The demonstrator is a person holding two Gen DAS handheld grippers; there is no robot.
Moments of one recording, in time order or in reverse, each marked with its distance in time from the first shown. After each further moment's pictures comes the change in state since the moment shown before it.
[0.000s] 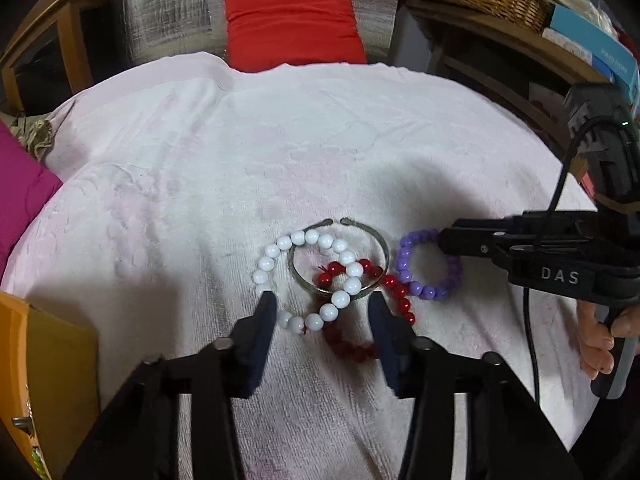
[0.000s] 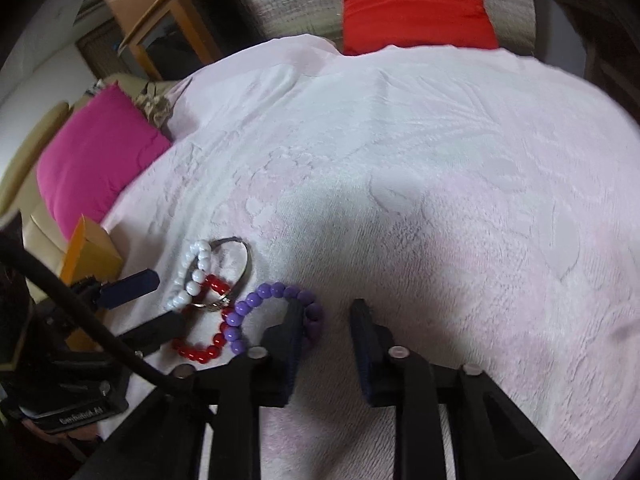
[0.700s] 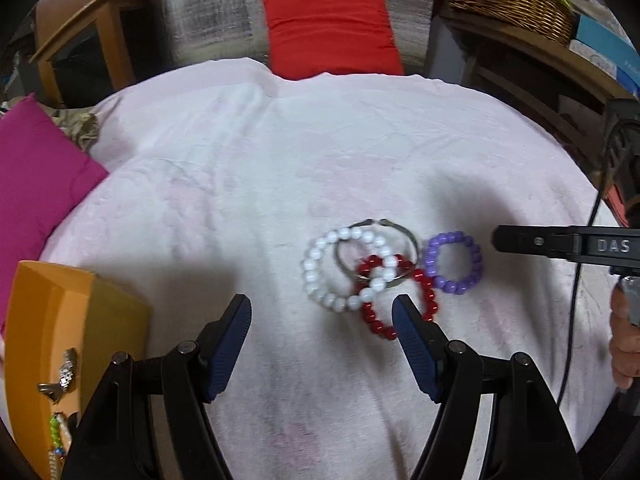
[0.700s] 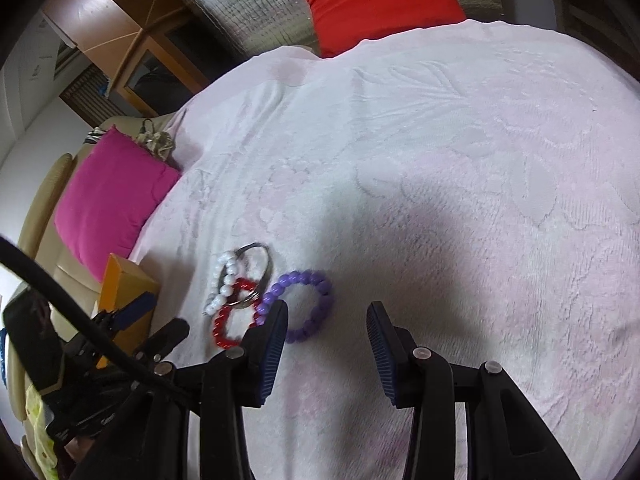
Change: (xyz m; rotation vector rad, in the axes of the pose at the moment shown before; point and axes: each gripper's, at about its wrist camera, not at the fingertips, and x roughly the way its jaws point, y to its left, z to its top) left arm -0.030 0.008 -0.008 -0.064 -0.023 0.111; right arm -0.028 -0.017 -0.007 0.208 0.010 0.098
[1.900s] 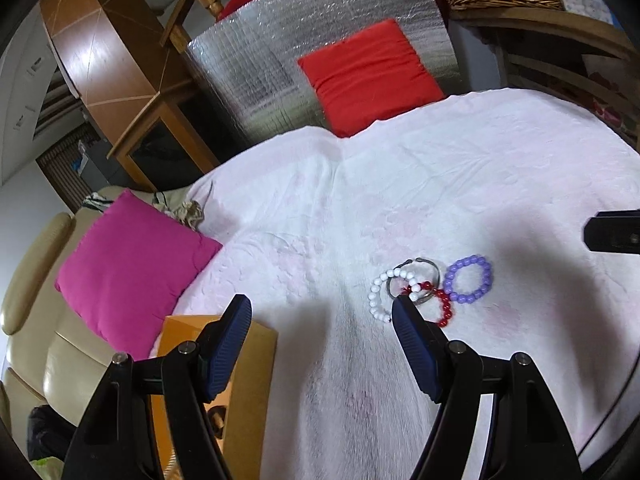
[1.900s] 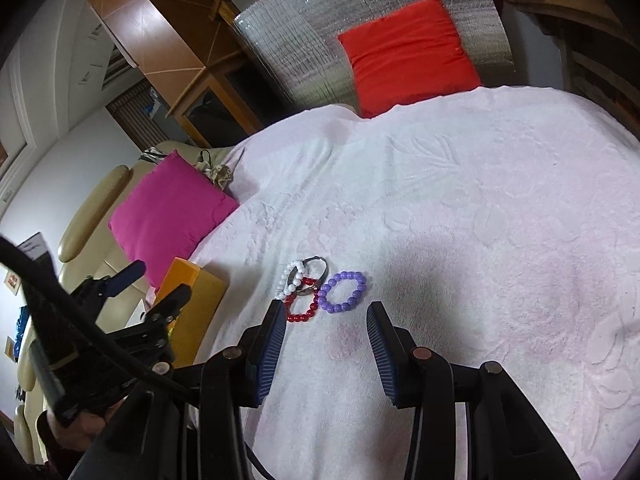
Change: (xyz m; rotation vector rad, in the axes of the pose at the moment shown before) left arm -0.097 -0.063 0.016 0.168 -0.112 0.446; right arm -0.121 0.011 -0.038 -0.085 -0.171 0.115
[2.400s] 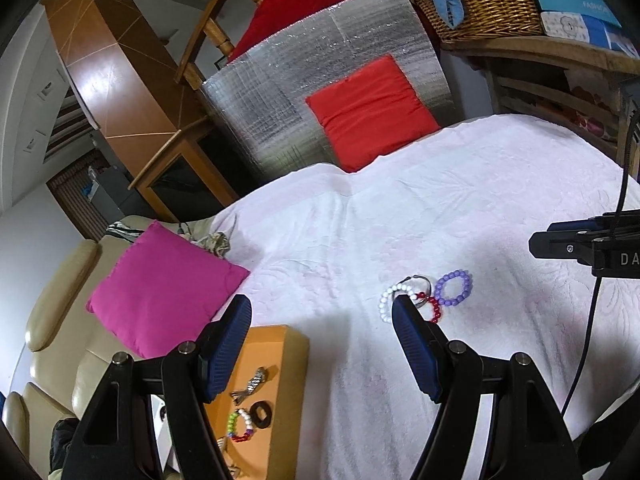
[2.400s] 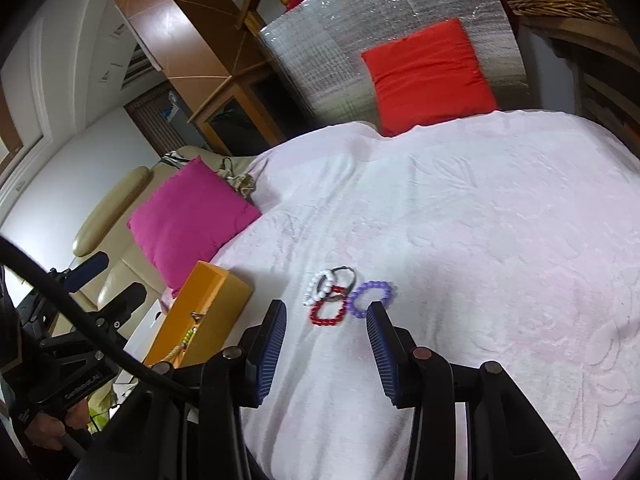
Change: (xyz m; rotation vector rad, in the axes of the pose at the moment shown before) left arm -0.097 0.016 0.006 0.045 -0.095 0.028; right arm -0.029 0.024 -0.006 -0.043 -0.059 0.038
